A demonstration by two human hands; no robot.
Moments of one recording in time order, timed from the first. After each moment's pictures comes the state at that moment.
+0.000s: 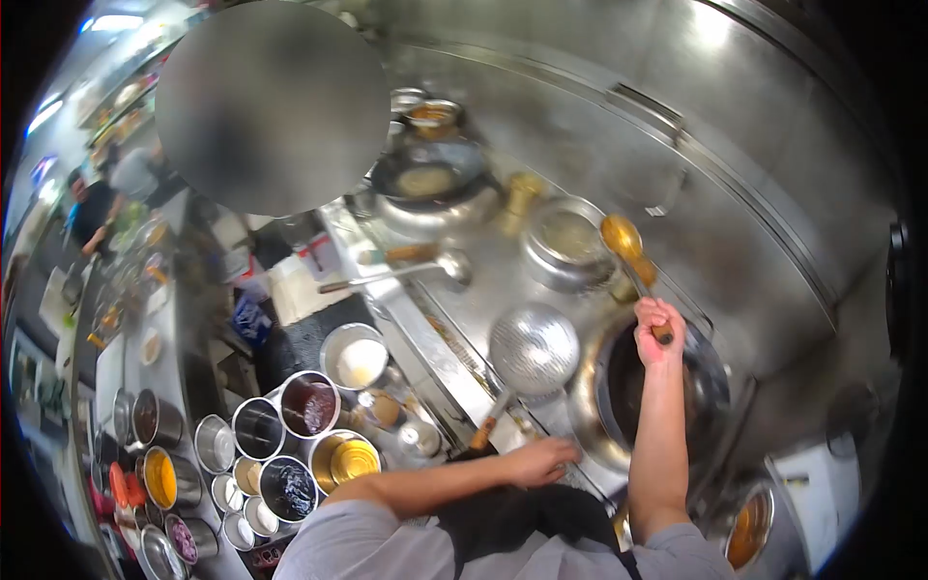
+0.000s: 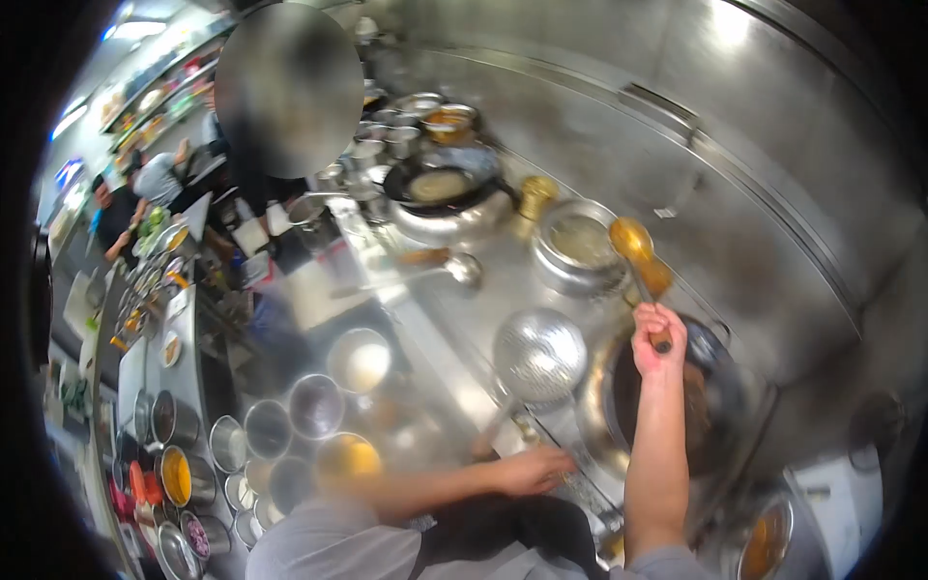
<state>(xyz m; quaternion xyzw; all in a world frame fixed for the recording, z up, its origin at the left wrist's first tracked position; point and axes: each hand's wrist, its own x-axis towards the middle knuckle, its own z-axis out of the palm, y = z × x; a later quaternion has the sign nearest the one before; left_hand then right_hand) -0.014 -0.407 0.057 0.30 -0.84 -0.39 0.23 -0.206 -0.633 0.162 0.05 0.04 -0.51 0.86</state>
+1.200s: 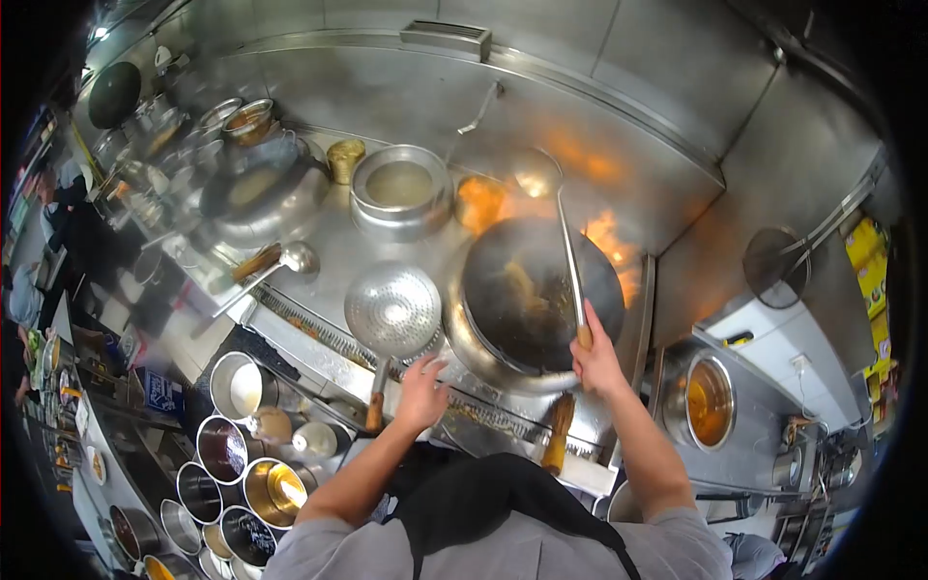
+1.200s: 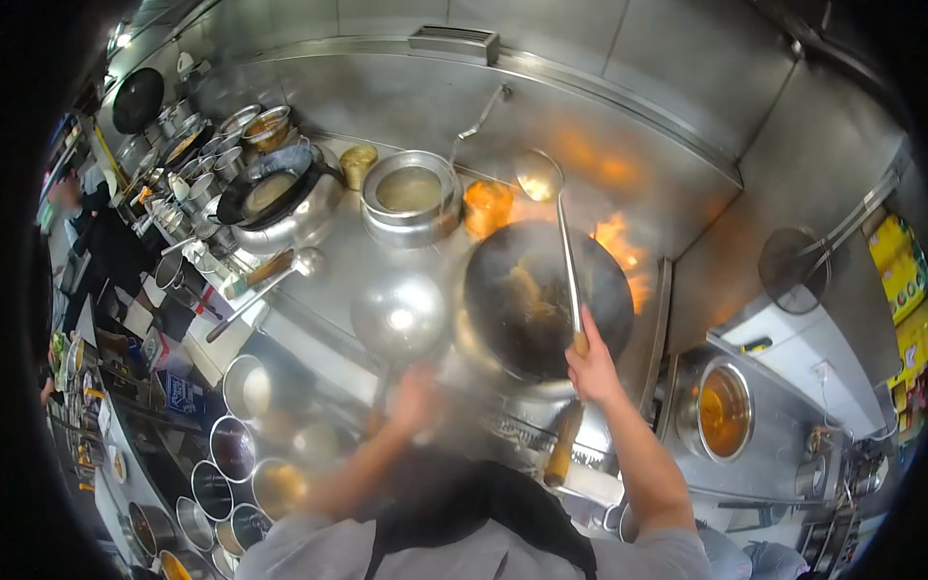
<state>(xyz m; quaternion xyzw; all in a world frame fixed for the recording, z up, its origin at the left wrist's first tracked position) -0.053 -0.439 -0.008 0.53 -0.74 -0.21 0.34 -0.369 -0.447 0.137 -0.46 0.62 -0.39 0.50</state>
